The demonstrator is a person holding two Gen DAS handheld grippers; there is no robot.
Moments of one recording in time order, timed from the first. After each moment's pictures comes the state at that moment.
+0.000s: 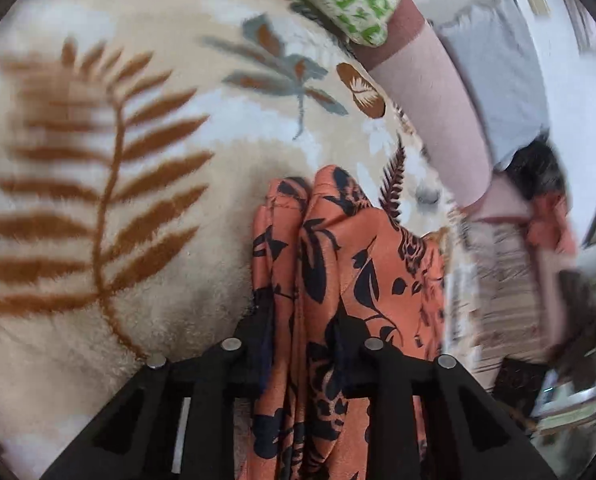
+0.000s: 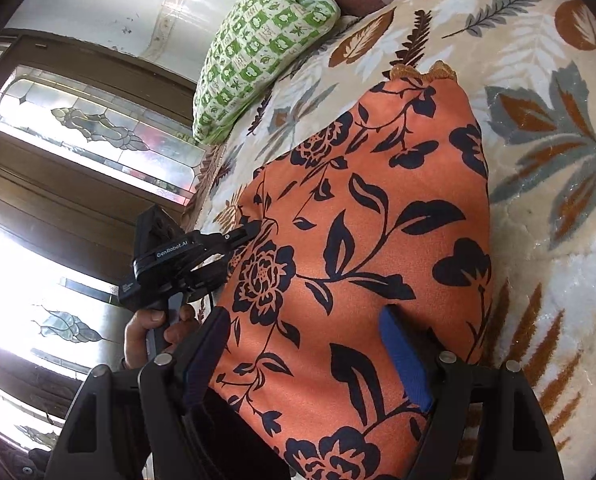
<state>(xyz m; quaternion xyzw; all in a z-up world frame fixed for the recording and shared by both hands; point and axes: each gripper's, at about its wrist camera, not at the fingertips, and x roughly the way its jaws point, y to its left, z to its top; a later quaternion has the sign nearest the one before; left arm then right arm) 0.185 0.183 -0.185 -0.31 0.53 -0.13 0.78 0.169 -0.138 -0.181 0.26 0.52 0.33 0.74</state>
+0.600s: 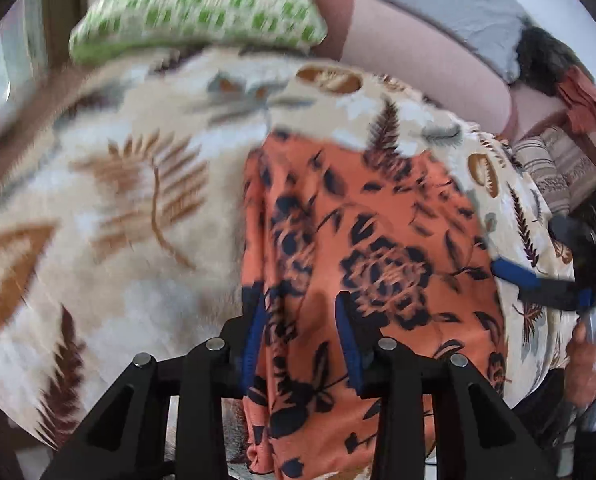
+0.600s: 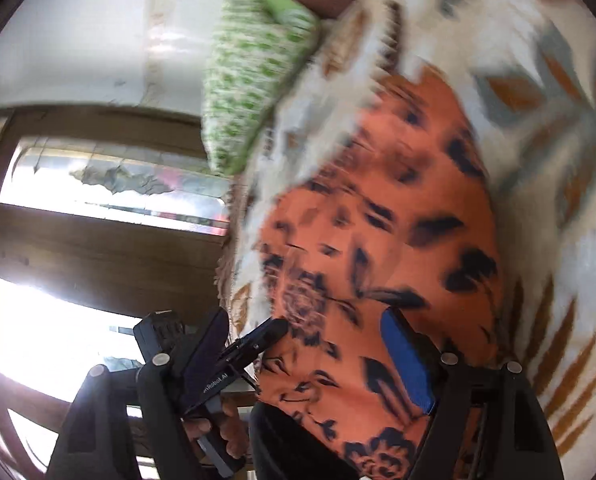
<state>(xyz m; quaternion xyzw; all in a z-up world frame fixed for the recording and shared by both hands) 0.098 0.131 -0.127 -0.10 0.50 -0.07 0.86 0.191 -0.167 -0.155 0.38 0.50 0.35 0.70</state>
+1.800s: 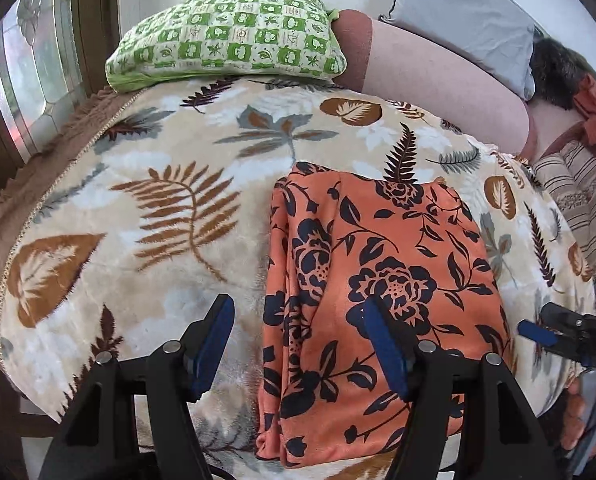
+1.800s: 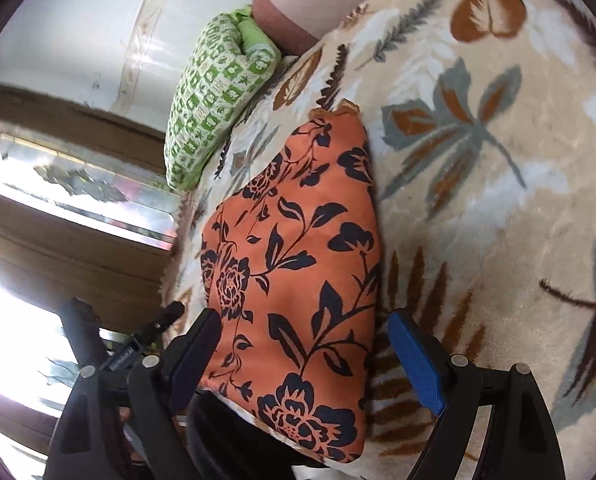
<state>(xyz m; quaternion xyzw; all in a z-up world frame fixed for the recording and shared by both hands) 0.090 0.124 -0.110 -0.08 0.47 0.00 0.88 0.137 -0.211 -0.159 0.30 0.51 0.25 0.77</state>
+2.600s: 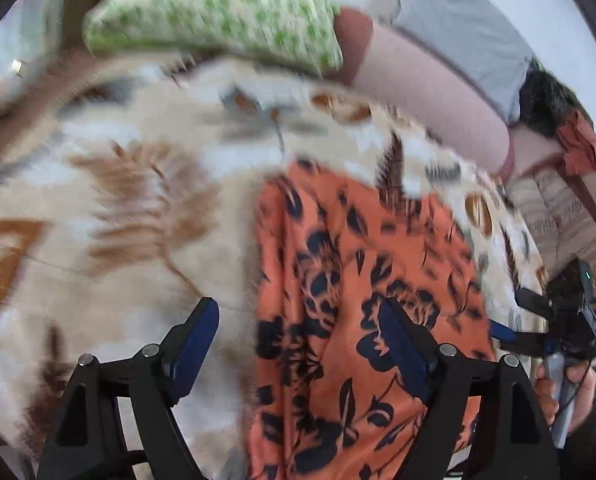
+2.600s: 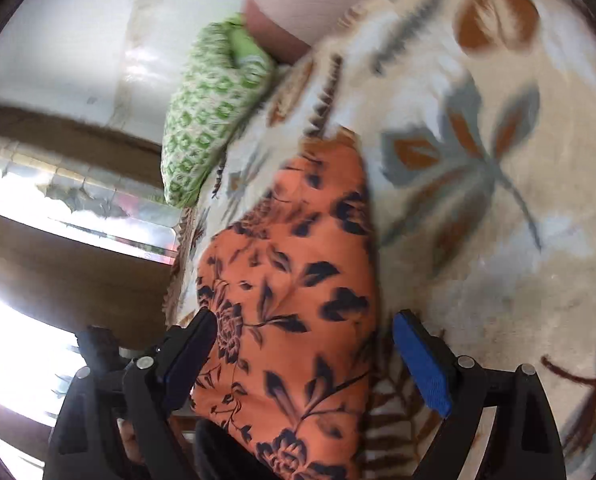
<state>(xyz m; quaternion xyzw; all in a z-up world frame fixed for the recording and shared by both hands) 0.124 0.148 -0.156 -0.16 0.49 -0.08 0.85 0.188 -0.216 -0.197 0.37 0.52 0.27 0.72</state>
